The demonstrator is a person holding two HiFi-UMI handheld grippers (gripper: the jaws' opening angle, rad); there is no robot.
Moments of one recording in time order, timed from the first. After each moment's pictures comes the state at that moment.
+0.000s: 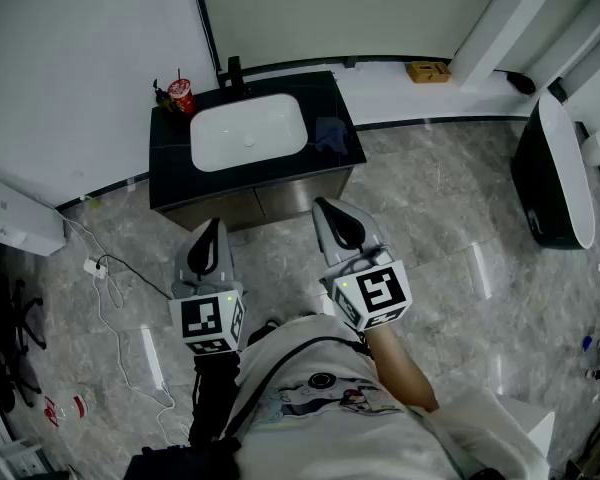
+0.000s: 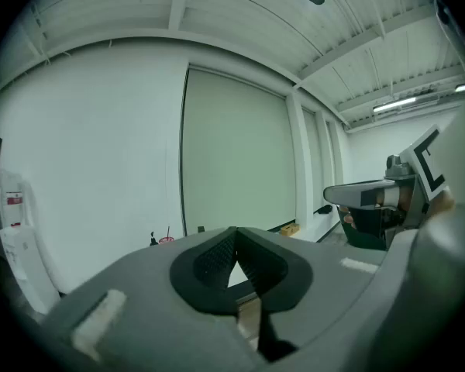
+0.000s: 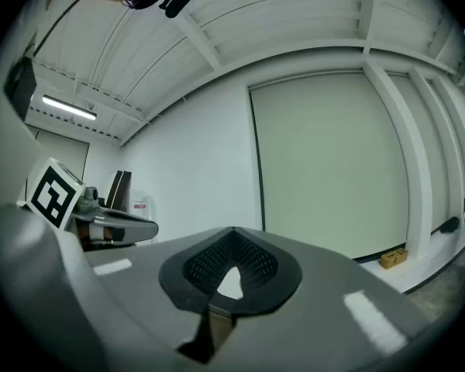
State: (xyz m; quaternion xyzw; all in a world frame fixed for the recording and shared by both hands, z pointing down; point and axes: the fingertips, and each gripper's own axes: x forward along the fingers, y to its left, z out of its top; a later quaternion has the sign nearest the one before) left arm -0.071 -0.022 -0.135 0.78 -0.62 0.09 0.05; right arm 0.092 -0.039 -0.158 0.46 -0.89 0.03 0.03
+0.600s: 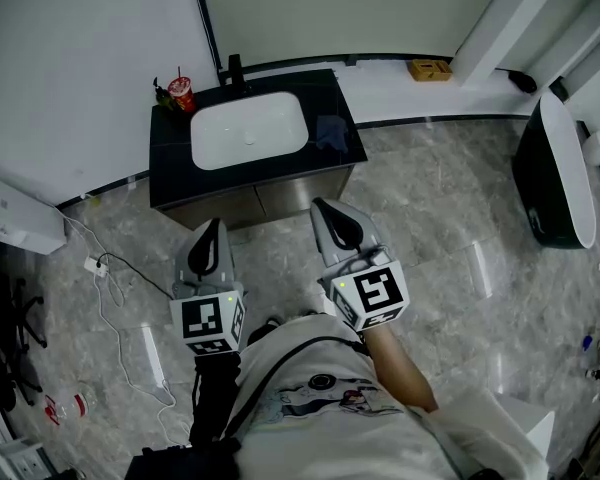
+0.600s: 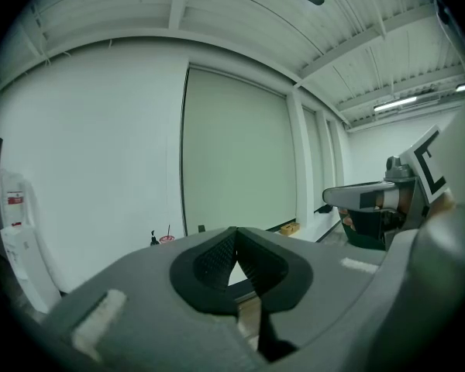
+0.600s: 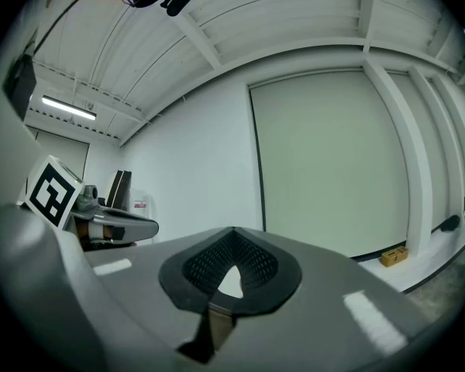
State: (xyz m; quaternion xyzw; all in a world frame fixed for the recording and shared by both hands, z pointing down) left arm -0.071 -0.021 -0.131 0.78 -0.62 0.09 0.05; right arm 0.089 -0.037 -0.147 0.47 -0.88 0.04 0.03
